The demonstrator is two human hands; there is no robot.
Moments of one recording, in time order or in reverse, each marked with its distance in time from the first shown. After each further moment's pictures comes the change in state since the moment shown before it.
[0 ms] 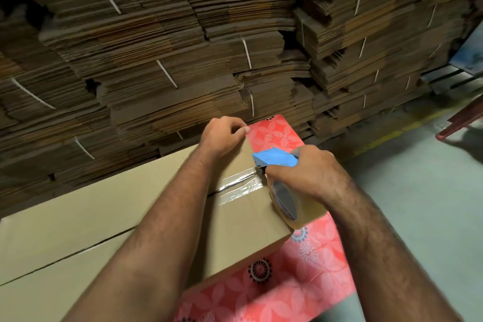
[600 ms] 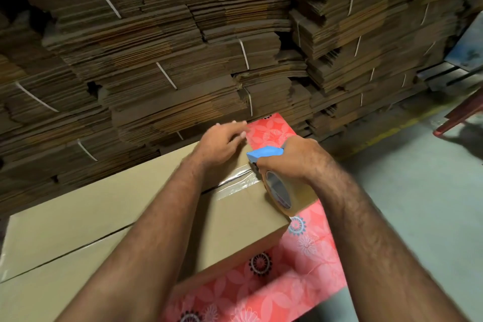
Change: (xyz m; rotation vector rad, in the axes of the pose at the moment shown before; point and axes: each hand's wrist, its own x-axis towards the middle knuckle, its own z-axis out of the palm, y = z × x) left_hand -0.030 -0.007 -0.002 0.030 -0.088 0.232; right_hand -0.001 -0.018 -0.006 -0.079 -0.076 -0.020
